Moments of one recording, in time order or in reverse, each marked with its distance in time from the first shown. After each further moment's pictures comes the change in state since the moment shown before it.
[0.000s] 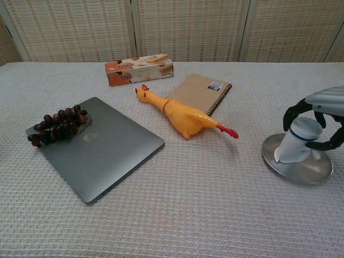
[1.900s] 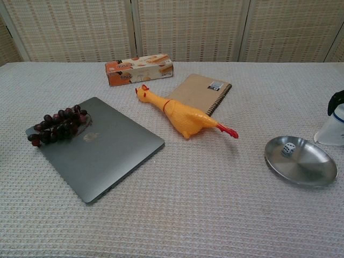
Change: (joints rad) left arm 0.000 -0.011 0.013 -0.015 0.009 -0.002 0.045; right arm -0.038 0.000 0.023 0.207 0.135 -0.061 0.096
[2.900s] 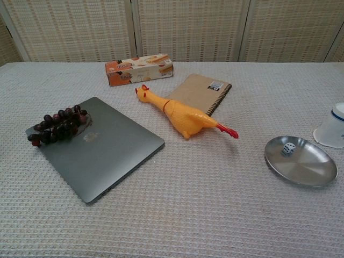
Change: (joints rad) left arm -0.007 0.050 0.009 -0.058 -0.080 -0.087 0.050; right arm -0.382 0.153 -0.055 -0.373 -0.086 0.659 -0.198
